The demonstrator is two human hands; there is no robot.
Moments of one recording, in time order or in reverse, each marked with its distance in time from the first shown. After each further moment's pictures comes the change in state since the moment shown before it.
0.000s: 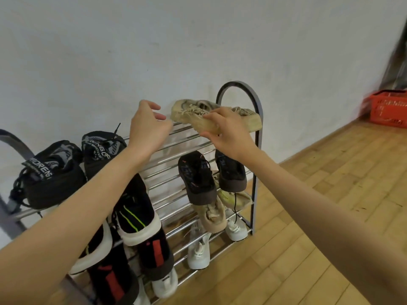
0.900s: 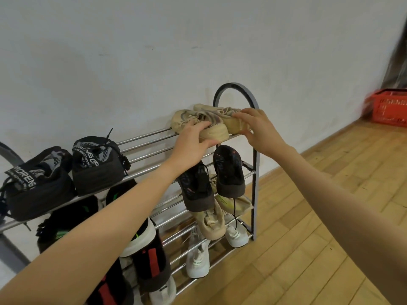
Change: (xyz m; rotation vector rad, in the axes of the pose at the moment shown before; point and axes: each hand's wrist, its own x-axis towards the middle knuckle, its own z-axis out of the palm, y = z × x) left_hand 0.009 -0.019 0.097 0.206 -0.291 0.345; right_hand -0.005 0.092 -0.016 -0.090 -0.048 0.094
